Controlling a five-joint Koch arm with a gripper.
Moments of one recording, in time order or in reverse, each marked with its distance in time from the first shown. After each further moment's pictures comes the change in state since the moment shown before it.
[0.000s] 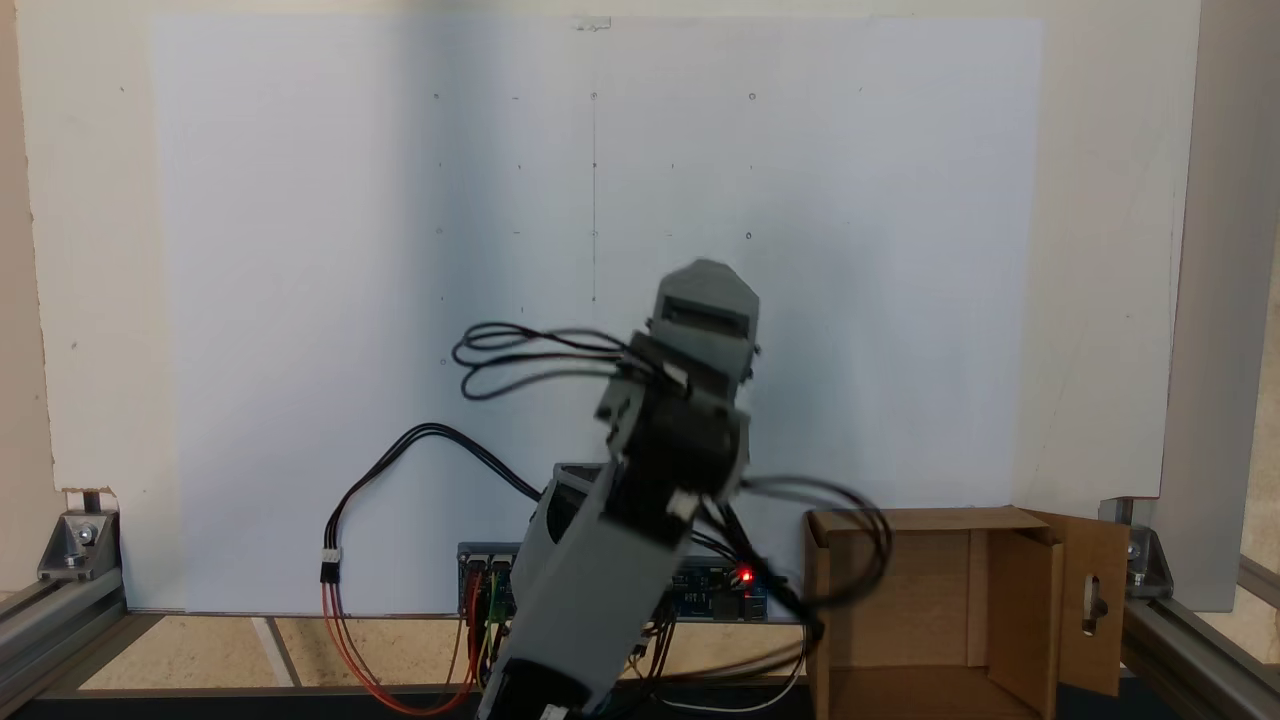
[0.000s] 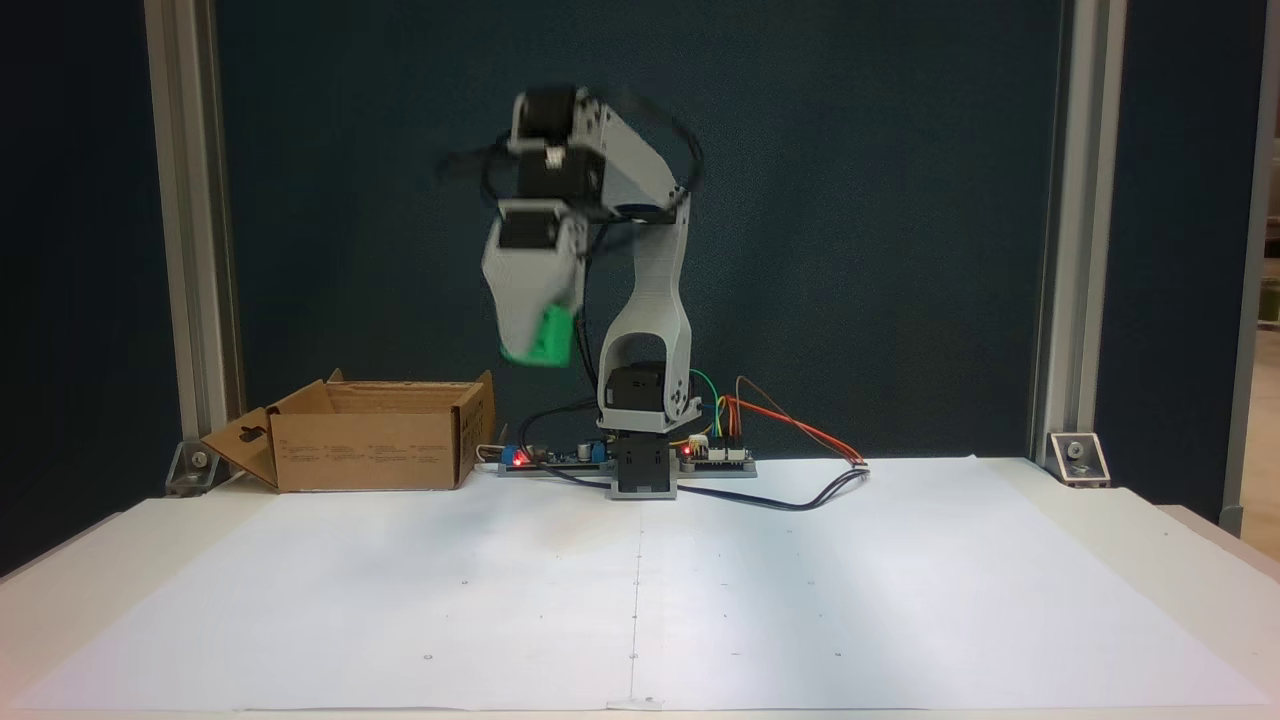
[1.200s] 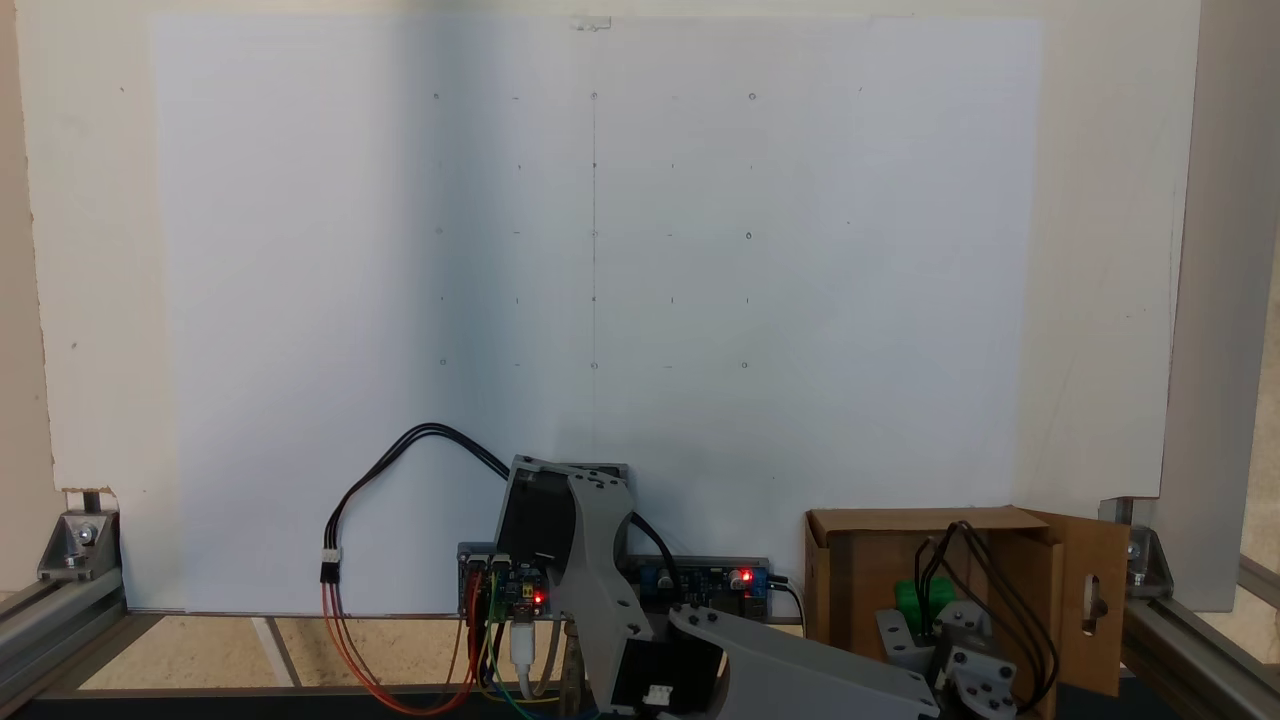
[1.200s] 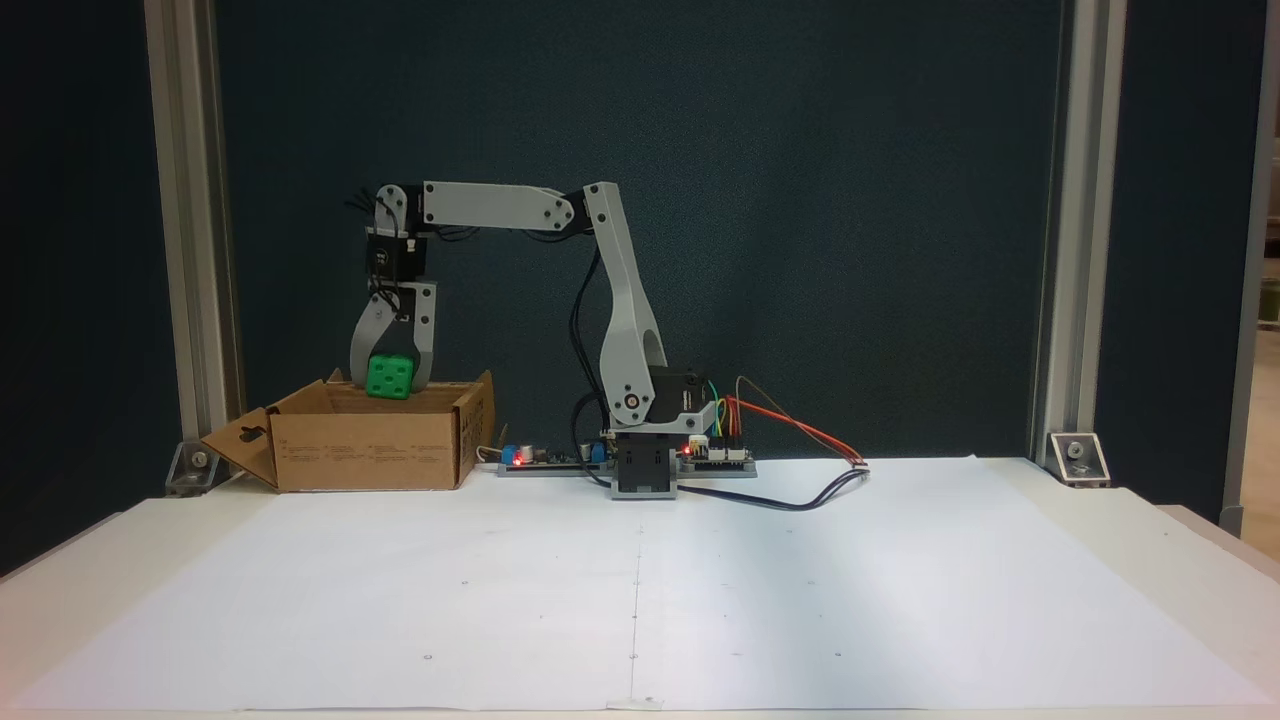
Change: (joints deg) arm 76.4 -25.4 -8.8 -14.2 -13.4
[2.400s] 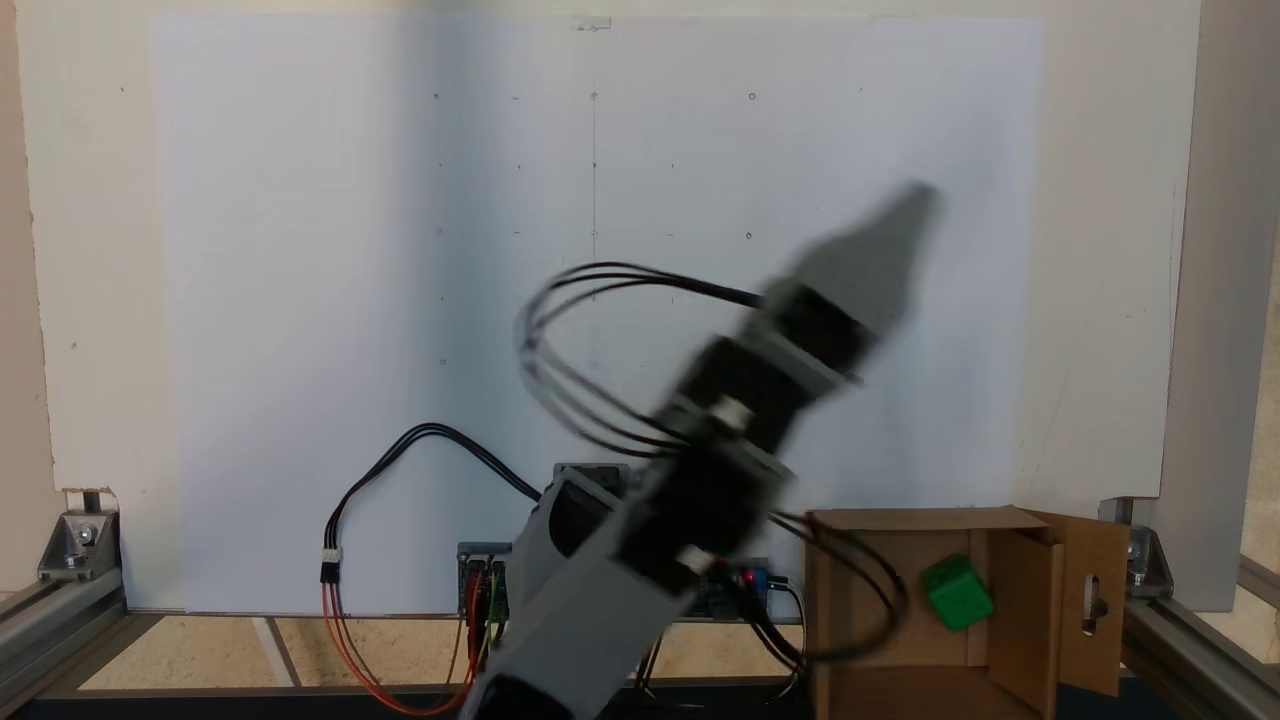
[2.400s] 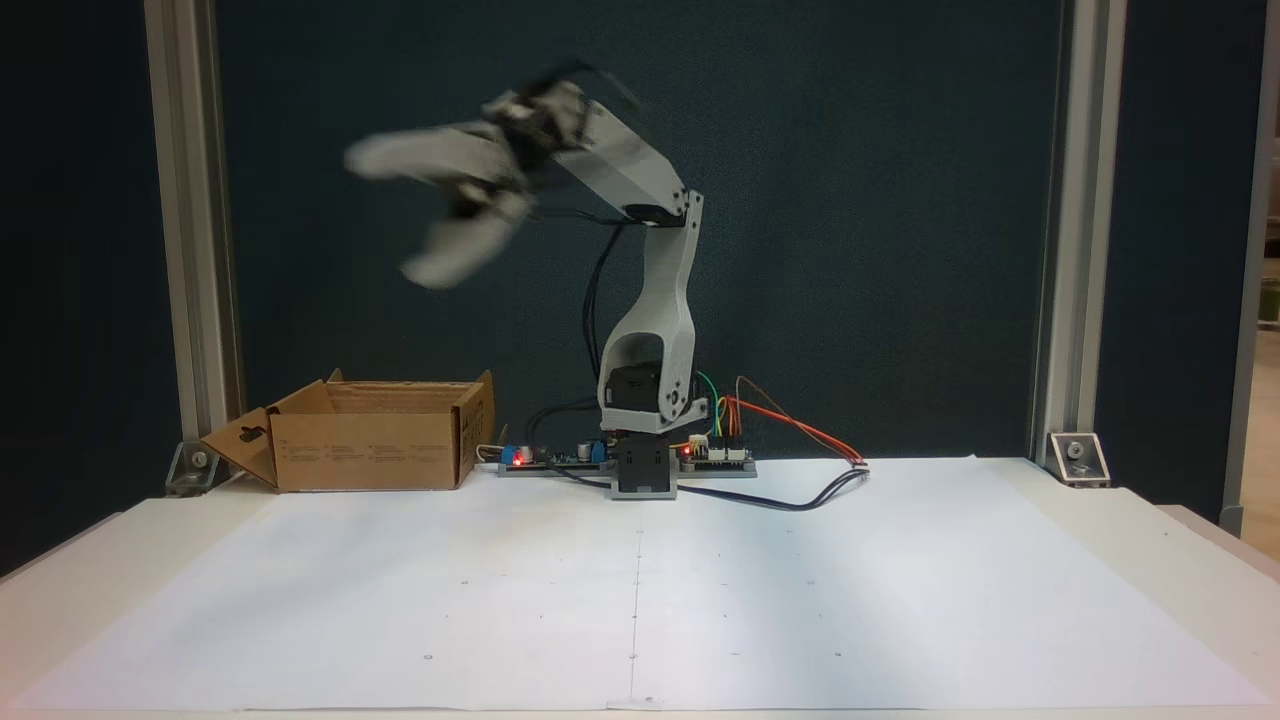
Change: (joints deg) arm -75.4 32.3 15.0 -26.9 25.3
